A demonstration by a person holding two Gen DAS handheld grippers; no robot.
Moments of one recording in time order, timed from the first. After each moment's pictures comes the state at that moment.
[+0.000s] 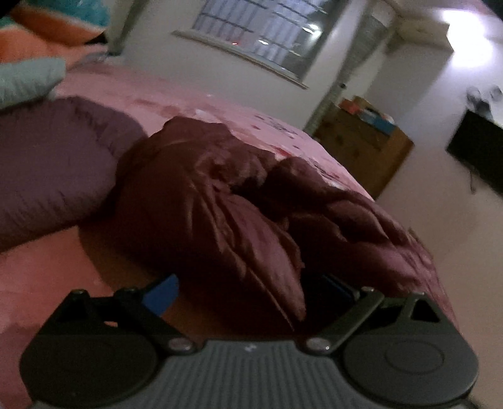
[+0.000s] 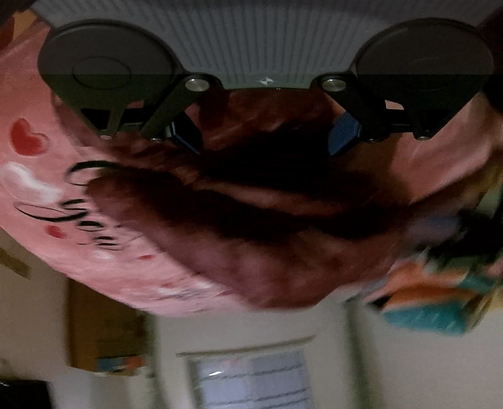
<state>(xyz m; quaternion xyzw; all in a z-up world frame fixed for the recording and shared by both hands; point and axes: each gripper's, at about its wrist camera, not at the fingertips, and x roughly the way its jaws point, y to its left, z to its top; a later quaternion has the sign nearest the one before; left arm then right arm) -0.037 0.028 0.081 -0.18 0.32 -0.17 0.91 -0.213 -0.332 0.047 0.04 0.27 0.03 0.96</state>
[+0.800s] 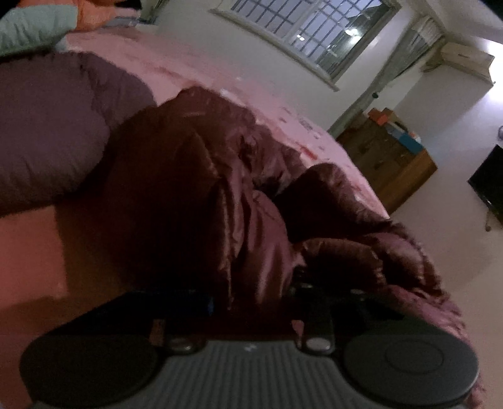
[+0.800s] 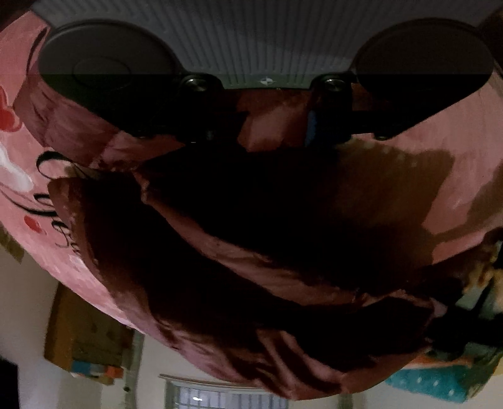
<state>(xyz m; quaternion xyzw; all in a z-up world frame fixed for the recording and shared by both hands) 0.015 0.011 0.062 -0.24 0.35 -0.14 0.90 -0.161 -0.330 0.005 0.01 0.32 0.00 0.95</state>
